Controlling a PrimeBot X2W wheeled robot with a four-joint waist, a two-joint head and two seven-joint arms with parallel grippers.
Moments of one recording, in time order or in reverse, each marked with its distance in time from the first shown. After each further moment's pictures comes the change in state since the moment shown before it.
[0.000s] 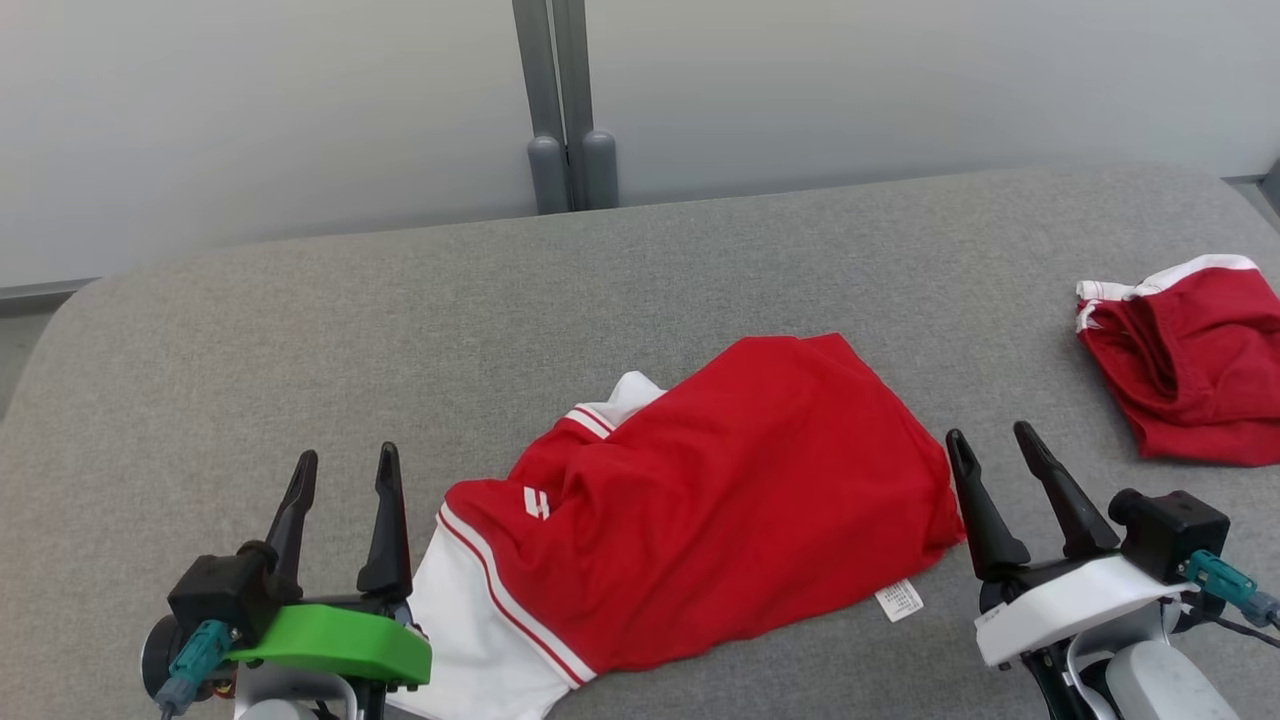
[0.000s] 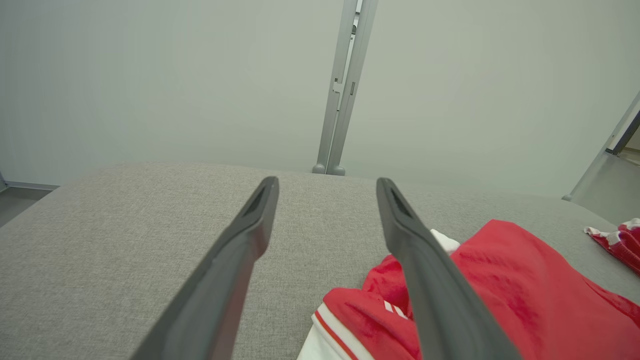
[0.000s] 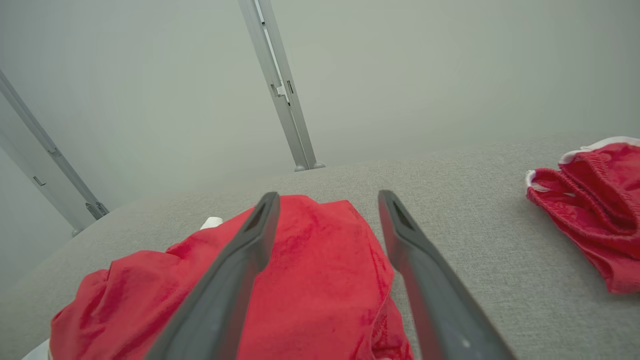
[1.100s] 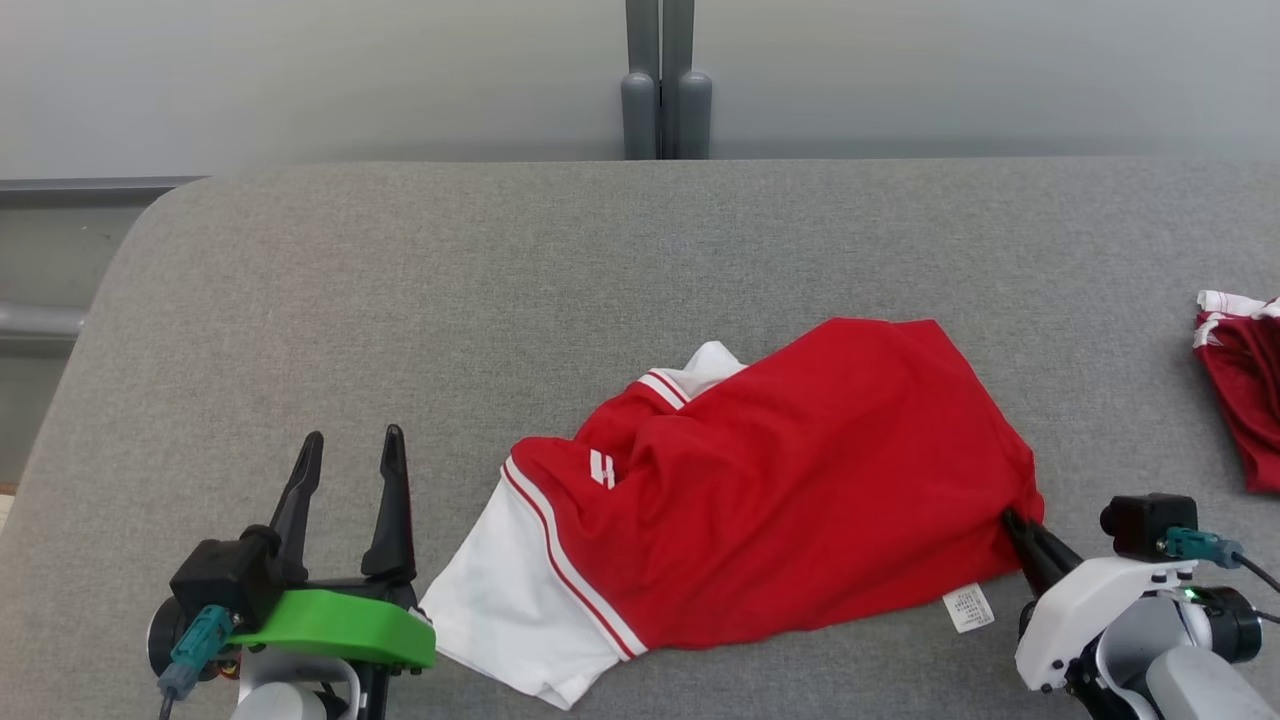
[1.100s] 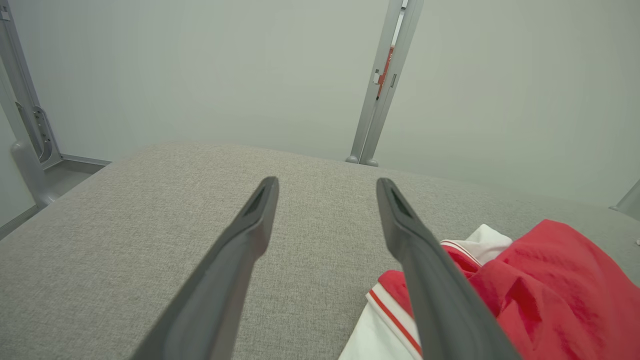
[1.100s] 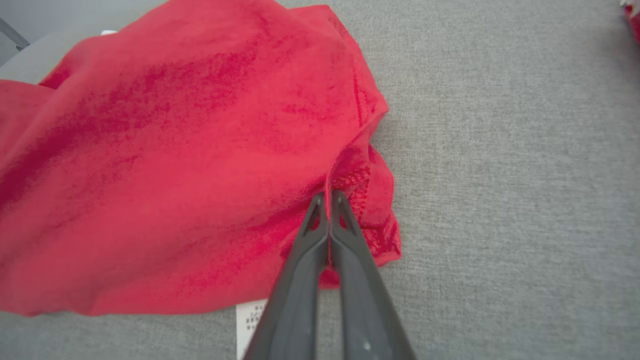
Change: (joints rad) left arm -0.023 -0.048 0.051 0.027 0.047 -0.066 -0.001; right arm -0.044 -0.067 -0.005 0.226 0.000 0.000 0.277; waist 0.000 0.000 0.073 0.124
